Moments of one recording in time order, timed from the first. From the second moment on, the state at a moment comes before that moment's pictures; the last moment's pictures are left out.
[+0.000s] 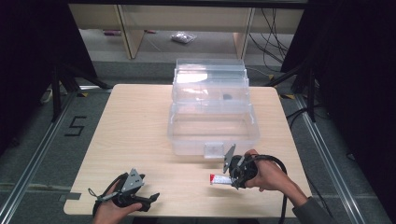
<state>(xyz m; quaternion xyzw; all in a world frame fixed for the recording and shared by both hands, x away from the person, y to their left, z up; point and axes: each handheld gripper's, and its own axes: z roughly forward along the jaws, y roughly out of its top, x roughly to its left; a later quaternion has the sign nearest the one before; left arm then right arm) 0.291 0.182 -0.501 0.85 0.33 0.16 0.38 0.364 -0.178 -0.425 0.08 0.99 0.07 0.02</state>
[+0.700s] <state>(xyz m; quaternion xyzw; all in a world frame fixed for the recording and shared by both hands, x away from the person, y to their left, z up) 0.291 0.181 -0.502 0.84 0.33 0.16 0.39 0.391 -0.186 -0.364 0.08 0.99 0.09 0.03</state>
